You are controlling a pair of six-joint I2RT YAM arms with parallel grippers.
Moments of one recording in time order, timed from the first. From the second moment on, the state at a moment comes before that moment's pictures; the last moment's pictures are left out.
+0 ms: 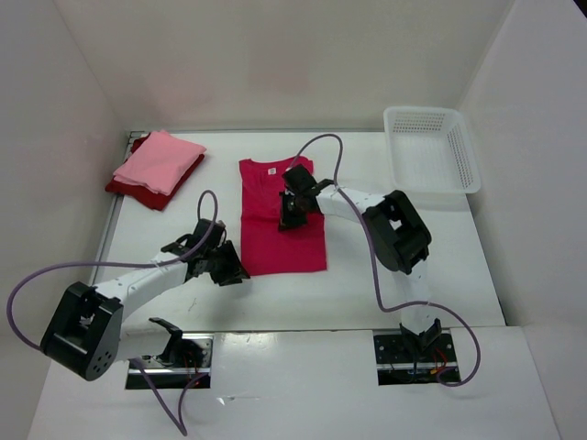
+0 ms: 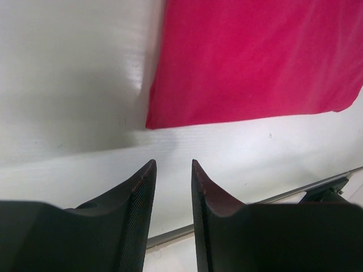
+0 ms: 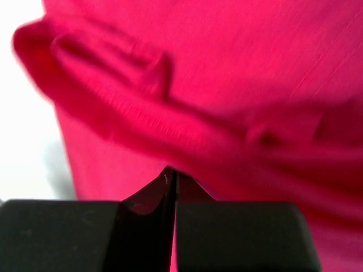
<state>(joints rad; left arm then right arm) -0.42 1.24 0.56 -0.37 0.23 -0.86 0.64 2.08 1.46 -0.37 -0.20 0.61</state>
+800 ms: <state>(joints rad) -0.36 1.26 0.53 -0.33 0.19 -0.93 0.57 2.14 1.54 -0.38 -0.26 0.60</state>
